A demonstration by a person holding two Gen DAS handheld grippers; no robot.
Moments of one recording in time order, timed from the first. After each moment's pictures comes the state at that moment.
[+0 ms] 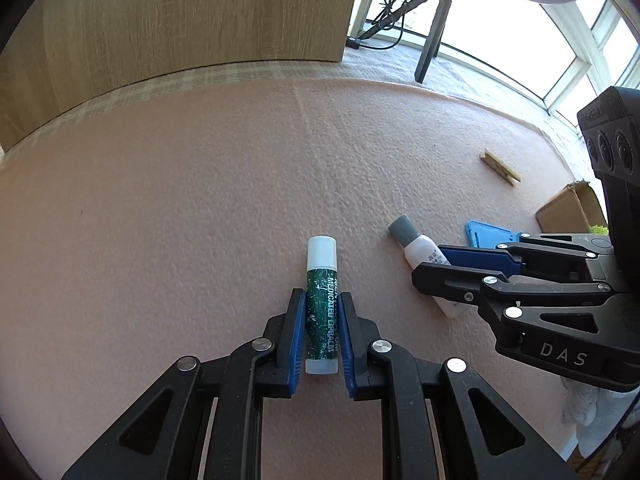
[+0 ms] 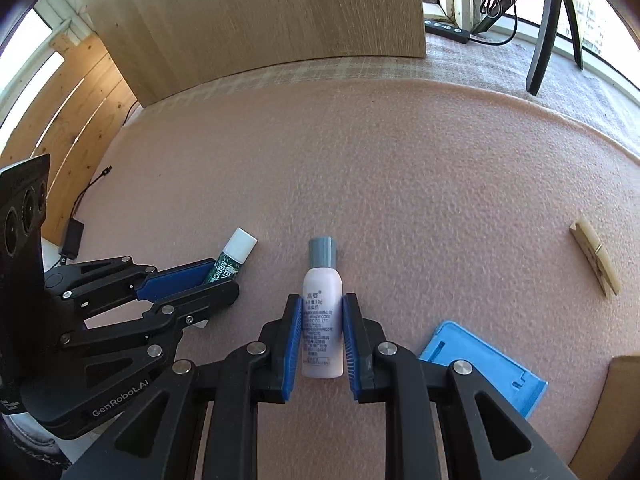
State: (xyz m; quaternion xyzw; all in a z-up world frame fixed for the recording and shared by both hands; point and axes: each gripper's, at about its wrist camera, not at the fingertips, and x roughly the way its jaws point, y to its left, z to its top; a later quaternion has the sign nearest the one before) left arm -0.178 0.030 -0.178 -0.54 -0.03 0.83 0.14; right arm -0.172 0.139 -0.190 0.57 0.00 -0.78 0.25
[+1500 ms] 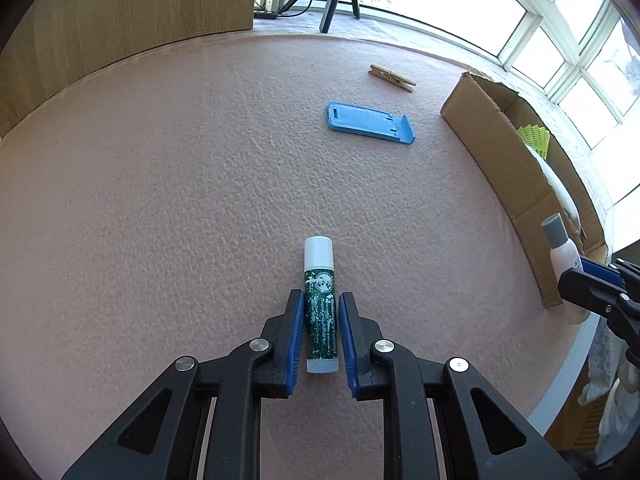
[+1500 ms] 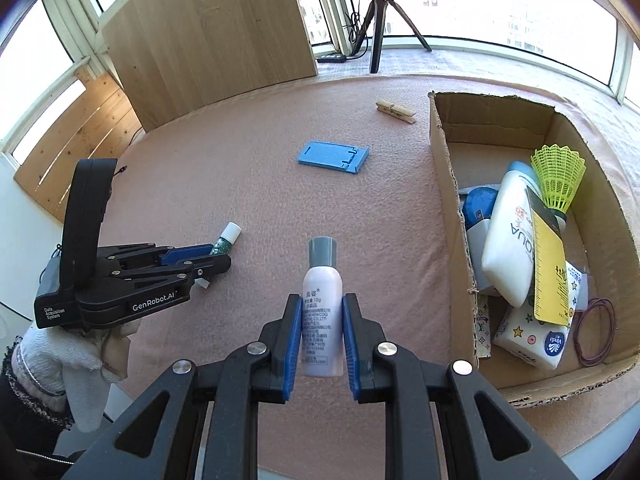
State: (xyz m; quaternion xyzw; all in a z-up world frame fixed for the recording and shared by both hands) left arm -0.061 0.110 -0.173 -0.55 -0.01 0.82 0.18; right arm 0.031 0.283 -0.134 0.50 -0.04 -0.85 0.16
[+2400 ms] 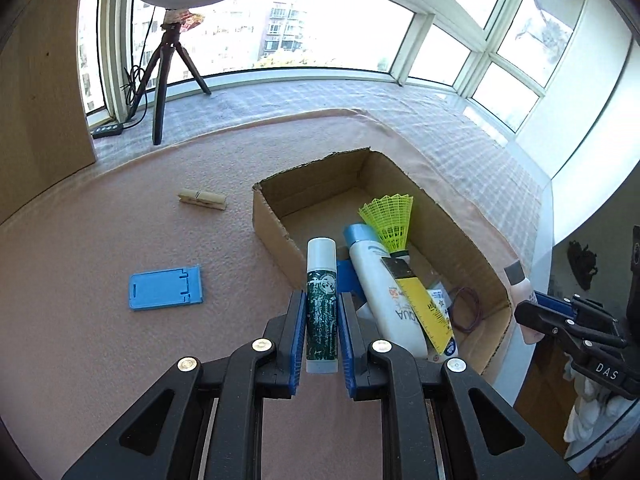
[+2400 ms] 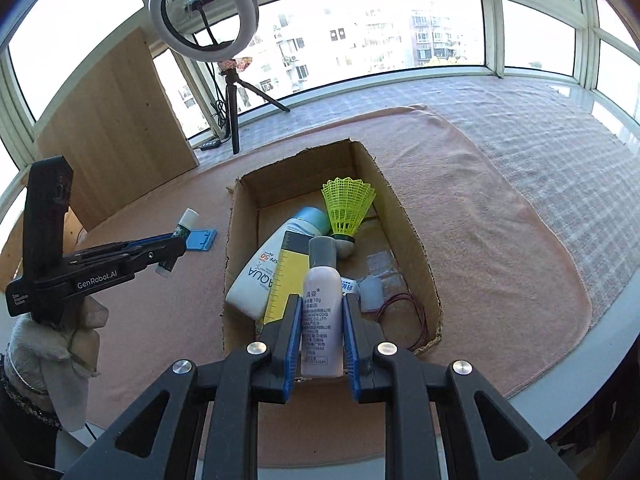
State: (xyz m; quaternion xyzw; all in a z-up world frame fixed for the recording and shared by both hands) left arm -0.096 0.287 -0.084 -0.46 0.03 0.83 0.32; right arm 0.059 0.440 -0.088 0.44 -0.12 -0.89 0.02
